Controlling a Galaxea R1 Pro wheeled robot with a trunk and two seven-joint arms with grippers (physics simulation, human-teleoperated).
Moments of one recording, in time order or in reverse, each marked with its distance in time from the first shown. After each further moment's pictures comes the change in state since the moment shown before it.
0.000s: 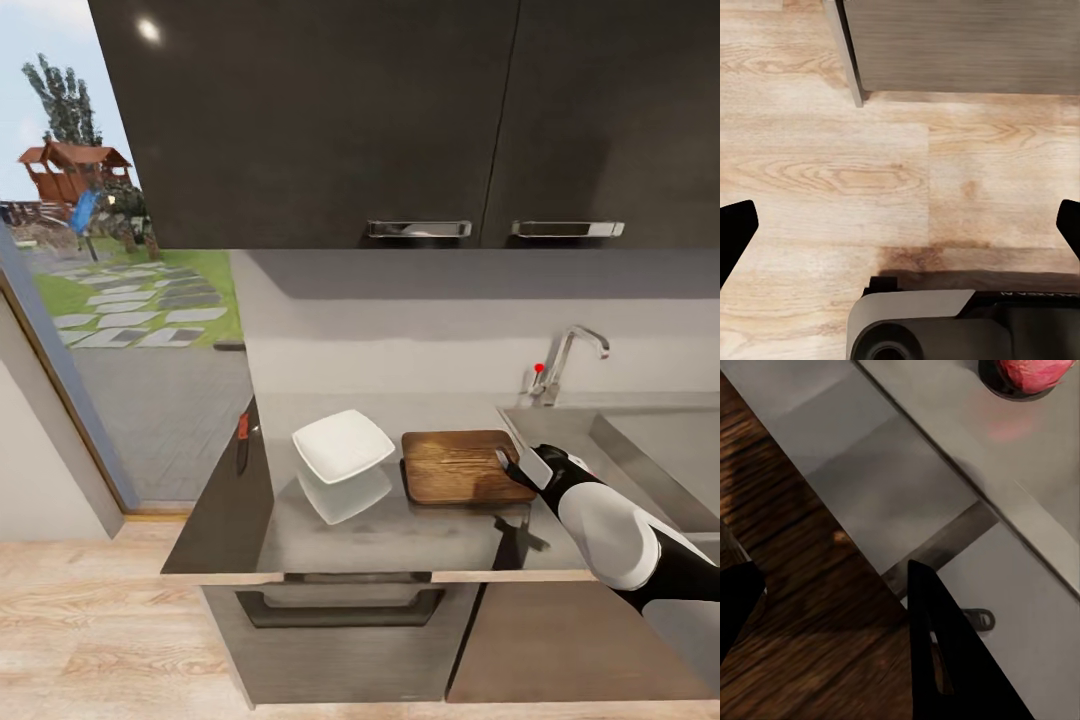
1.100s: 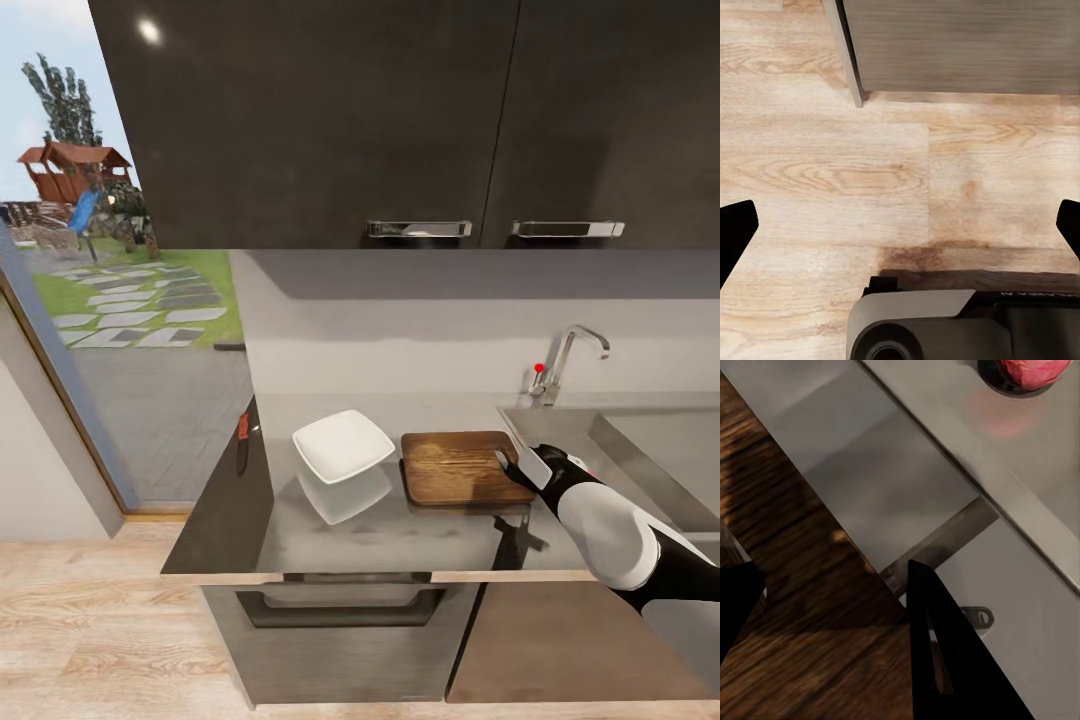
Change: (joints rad) left arm 0.000 0.000 0.000 0.000 0.000 0.000 0.000; right arm 0.000 0.002 0.000 0.000 0.000 0.007 -0.006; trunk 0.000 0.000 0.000
